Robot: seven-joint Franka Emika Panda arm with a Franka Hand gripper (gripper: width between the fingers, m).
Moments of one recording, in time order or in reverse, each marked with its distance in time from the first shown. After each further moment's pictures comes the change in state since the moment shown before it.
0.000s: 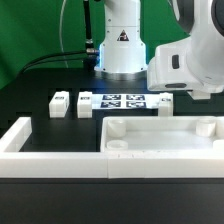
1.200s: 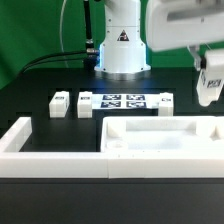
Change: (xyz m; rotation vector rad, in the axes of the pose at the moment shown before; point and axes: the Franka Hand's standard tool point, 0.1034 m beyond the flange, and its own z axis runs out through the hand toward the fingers) arm -0.014 -0.005 -0.133 0.024 0.760 -0.099
